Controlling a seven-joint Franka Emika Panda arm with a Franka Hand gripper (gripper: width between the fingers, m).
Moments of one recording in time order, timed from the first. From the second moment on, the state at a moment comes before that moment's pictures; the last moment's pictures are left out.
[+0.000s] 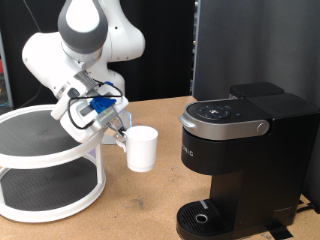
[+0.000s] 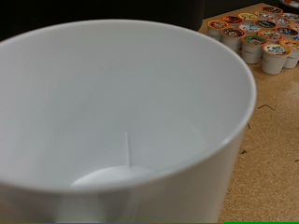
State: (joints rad) arm 0.09 -0.33 -0.46 -2.80 1.24 2.41 -1.50
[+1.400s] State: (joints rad) arm 0.14 -0.12 -0.37 -2.76 1.56 2.44 -1.71
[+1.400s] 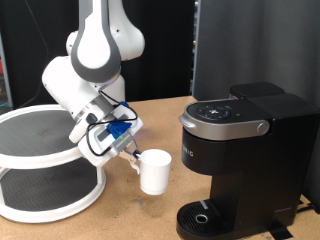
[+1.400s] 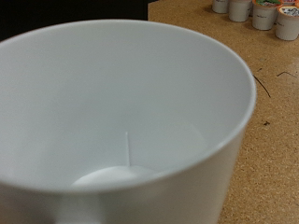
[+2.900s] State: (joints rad) arm 0.15 0.07 -0.21 -2.61 1.83 2.46 -1.80
